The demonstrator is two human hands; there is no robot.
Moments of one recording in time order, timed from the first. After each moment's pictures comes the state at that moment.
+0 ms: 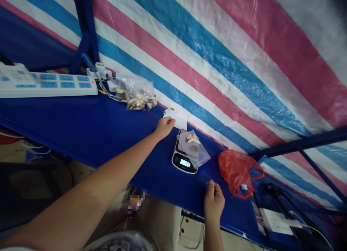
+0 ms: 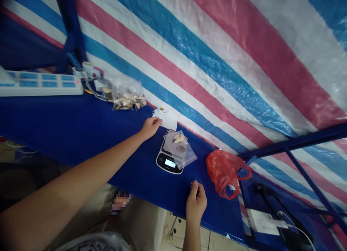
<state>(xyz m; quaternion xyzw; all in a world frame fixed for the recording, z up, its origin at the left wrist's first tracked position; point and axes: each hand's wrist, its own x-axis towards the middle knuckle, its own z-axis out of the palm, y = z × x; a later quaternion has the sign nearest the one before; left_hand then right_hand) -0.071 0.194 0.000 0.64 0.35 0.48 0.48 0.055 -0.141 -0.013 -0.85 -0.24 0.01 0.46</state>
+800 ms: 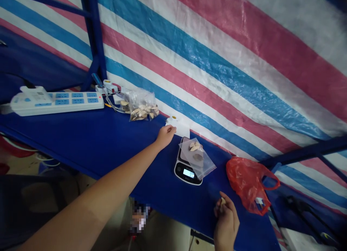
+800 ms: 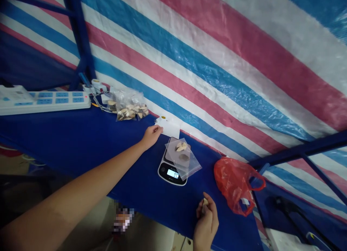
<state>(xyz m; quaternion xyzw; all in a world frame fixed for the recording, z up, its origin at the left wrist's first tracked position) -0.073 0.195 -0.002 0.62 0.35 0.49 0.50 0.048 -0.143 -0.007 -0.71 -0.13 0.13 0.68</state>
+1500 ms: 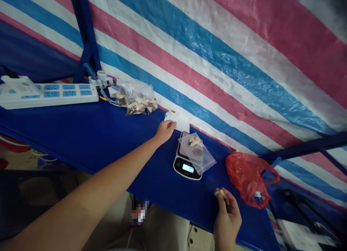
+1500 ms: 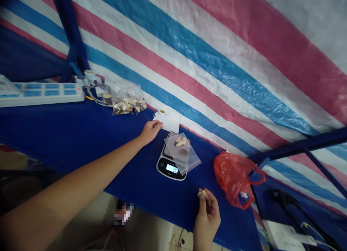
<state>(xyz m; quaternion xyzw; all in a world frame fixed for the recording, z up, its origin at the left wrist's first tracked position) -0.070 0.192 0.000 0.64 0.35 0.48 0.49 0.053 -0.150 -0.014 -0.75 -0.13 0.07 0.64</state>
